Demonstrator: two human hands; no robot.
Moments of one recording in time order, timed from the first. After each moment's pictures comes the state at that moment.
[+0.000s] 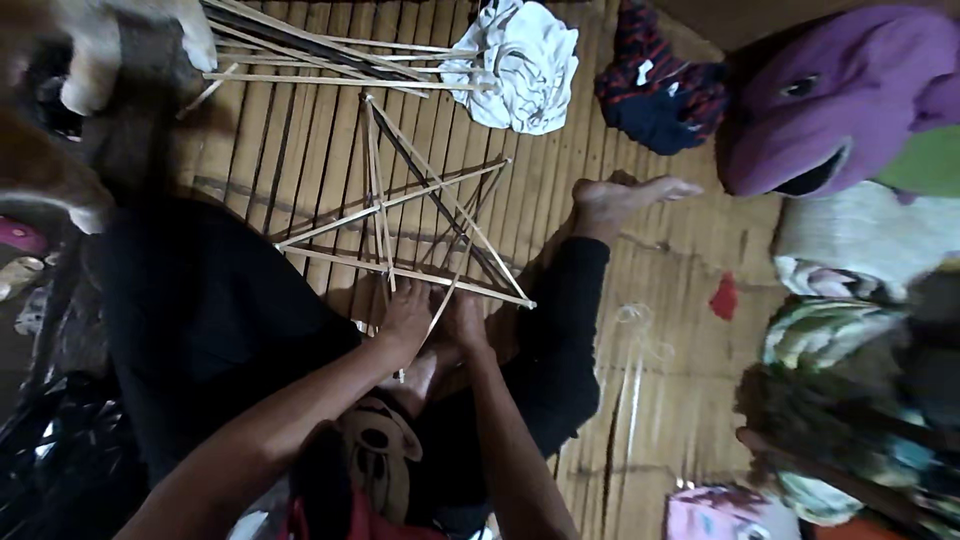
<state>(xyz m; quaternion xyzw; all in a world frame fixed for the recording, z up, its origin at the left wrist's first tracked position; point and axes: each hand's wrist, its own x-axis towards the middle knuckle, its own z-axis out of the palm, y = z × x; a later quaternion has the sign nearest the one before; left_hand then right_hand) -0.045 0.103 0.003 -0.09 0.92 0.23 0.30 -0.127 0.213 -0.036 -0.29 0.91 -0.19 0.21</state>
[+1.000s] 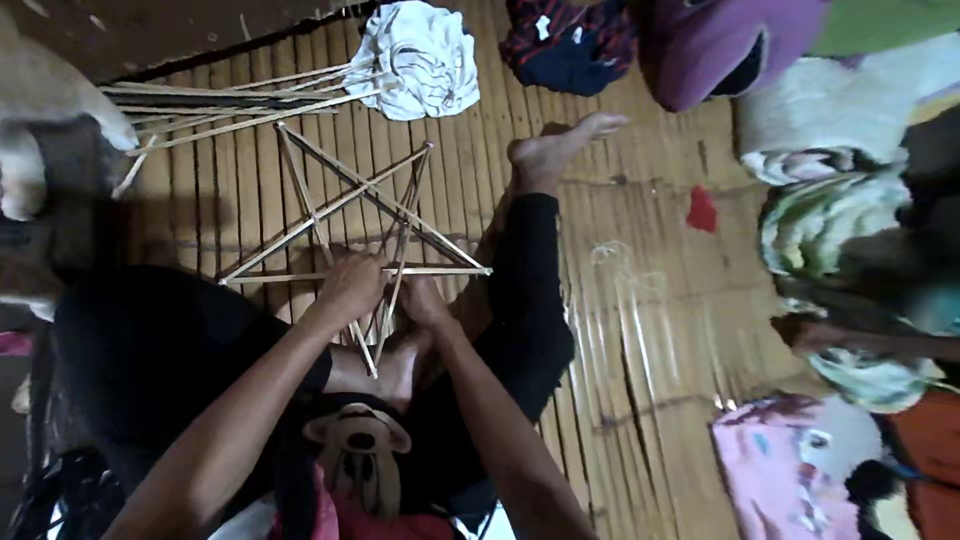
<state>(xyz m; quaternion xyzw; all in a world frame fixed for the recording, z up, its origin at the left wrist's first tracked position) -0.064 0.054 0.029 -0.12 0.91 0.34 0.18 -0.131 0.209 -0.038 -0.30 0.87 -0.27 0.28</state>
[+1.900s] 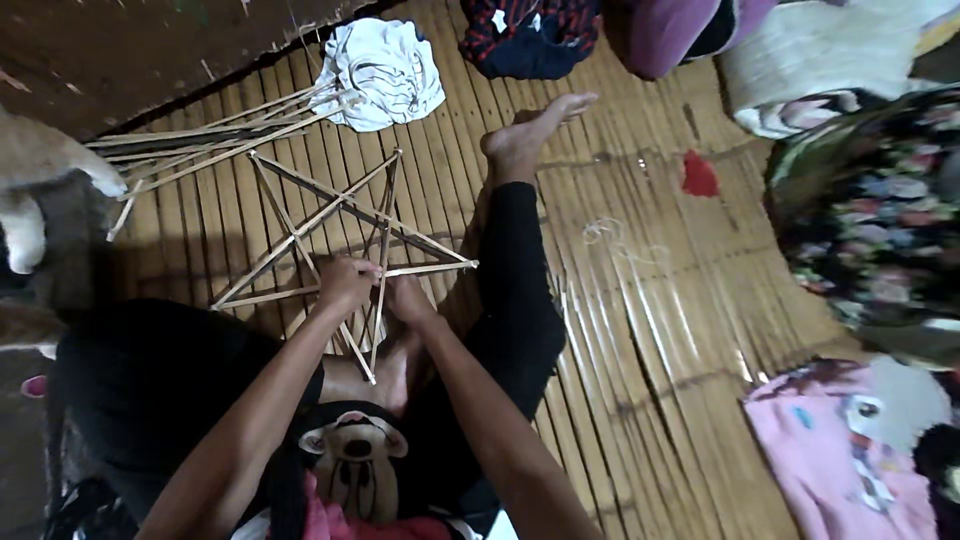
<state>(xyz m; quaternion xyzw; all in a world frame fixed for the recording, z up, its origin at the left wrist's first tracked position) -0.082 0.068 0.025 -0.29 0.79 0.52 0.16 -0.136 0.203 -0.039 -0.27 0.87 -0.28 0.30</state>
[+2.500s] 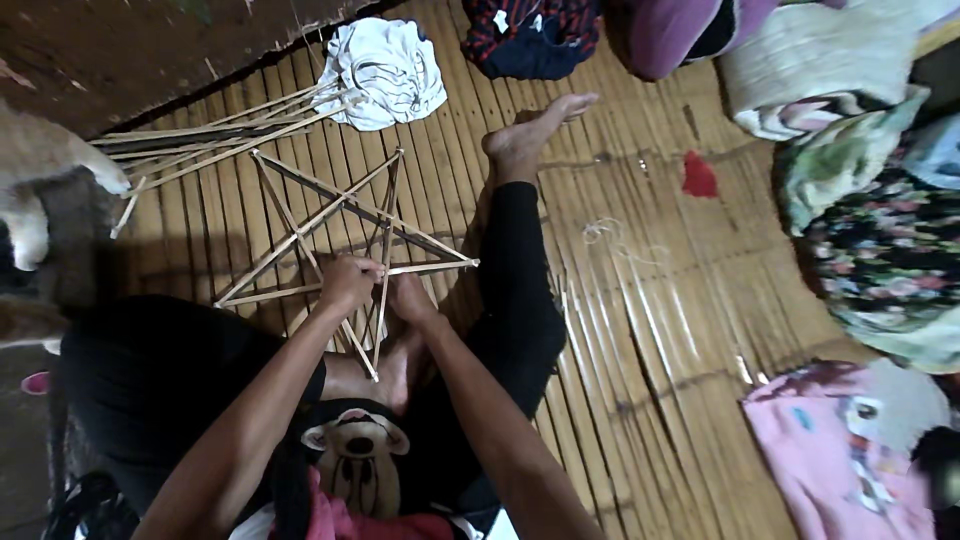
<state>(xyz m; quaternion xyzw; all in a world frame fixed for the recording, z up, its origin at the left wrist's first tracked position) -0.083 0.064 0.018 -0.27 0.80 0.51 0.16 -0.136 0.203 -0.040 -0.26 0.88 -0.29 0.29</state>
